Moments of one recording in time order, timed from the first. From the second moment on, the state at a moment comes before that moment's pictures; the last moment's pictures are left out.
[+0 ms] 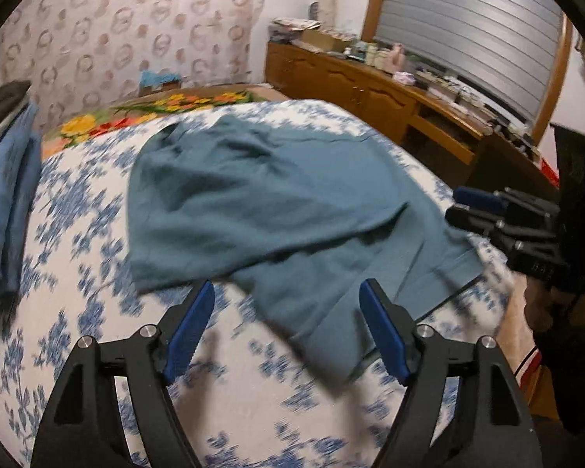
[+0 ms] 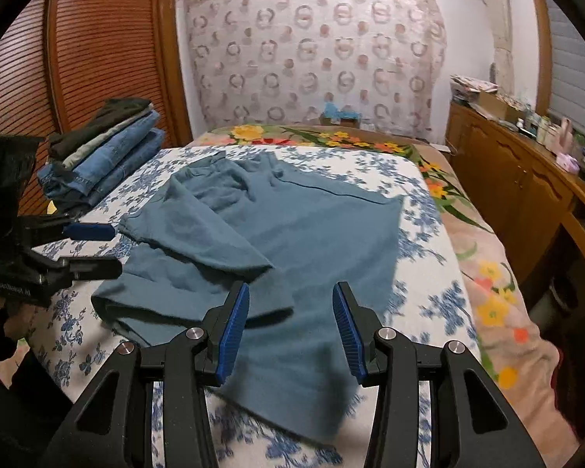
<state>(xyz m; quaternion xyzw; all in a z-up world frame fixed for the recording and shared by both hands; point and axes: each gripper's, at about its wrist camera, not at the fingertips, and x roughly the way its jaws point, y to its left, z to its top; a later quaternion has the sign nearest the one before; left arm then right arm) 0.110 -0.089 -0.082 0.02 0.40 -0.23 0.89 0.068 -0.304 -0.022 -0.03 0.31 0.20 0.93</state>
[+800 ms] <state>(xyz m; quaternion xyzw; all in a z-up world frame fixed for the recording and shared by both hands) 0.101 -0.072 -0.099 0.01 0.40 -0.21 0.89 0.111 -0.280 -0.026 -0.03 0.34 0.26 0.90</state>
